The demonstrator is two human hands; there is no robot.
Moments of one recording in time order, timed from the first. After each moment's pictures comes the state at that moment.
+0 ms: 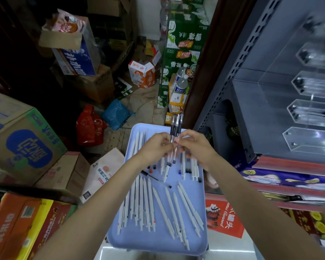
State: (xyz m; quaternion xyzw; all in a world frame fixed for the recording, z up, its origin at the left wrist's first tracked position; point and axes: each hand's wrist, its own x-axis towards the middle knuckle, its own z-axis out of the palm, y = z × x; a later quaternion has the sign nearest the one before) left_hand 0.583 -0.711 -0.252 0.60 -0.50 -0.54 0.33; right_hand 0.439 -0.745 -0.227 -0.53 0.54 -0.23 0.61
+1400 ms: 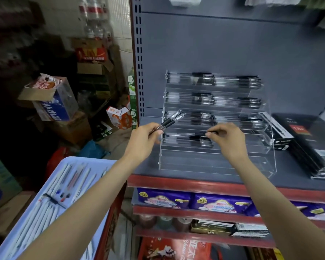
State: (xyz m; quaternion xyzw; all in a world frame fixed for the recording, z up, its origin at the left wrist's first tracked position) left_hand 0.304 -0.780 -0.124 0.63 -0.63 -0.17 0.42; right_hand 0.072 -0.836 -0.113 -0.72 0.55 -0.38 0.19
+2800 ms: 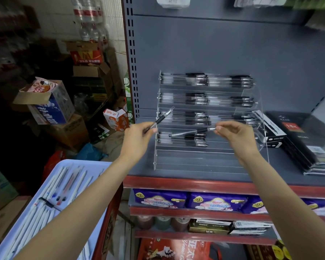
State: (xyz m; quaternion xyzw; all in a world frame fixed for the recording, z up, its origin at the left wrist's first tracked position) left_hand 0.297 -0.781 -0.119 0.64 -0.61 -0.13 0.45; right_hand 0.041 -0.838 -0.106 -0.57 0.50 -0.51 0.41
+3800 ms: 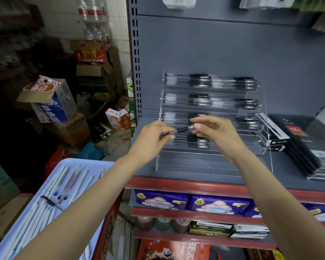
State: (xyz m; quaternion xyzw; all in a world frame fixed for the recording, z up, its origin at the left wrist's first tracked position) left_hand 0.282 -0.782 -0.107 0.56 -0.73 -0.11 0.37; right_hand 0.084 -0.824 -0.081 -0.66 0.39 -0.41 0.50
